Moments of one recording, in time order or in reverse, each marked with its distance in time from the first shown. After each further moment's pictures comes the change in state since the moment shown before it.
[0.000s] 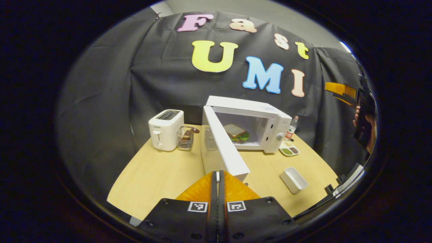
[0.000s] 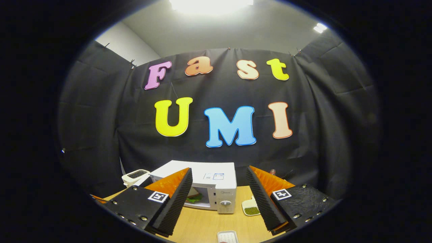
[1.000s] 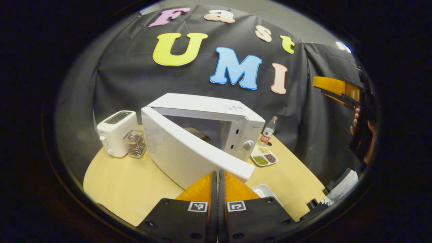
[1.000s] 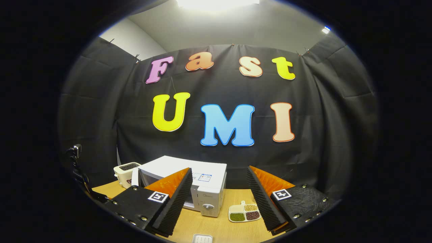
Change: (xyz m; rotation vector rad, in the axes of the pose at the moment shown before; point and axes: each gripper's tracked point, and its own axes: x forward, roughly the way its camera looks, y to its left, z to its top) left arm 0.118 -0.153 0.035 -0.004 0.025 -0.171; right arm 0.044 -0.057 -0.010 -0.054 0.037 0.051
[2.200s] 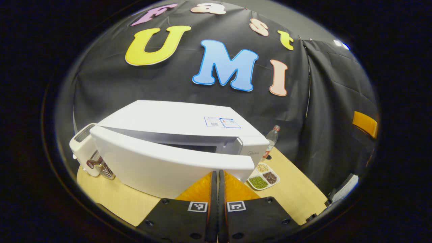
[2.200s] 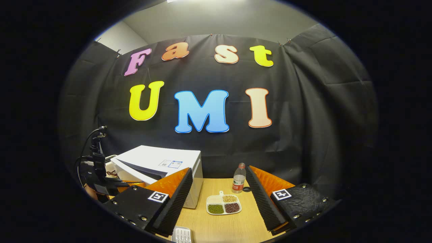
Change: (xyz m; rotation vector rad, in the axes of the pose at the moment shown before) left arm 0.151 -0.041 0.061 0.036 -0.017 -0.049; right arm -0.008 -0.092 -0.040 0.041 0.090 -0.152
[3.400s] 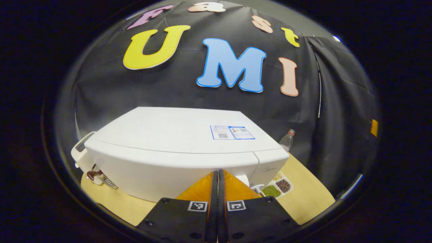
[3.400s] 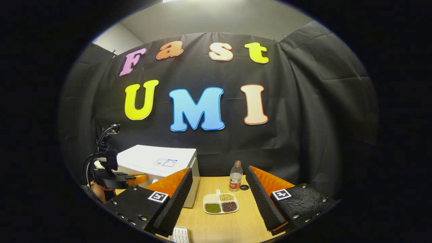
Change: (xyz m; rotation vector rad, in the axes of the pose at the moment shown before) left arm 0.036 0.021 0.035 0.040 -0.051 0.108; right arm 0.006 -0.011 -0.004 0.017 0.019 -0.010
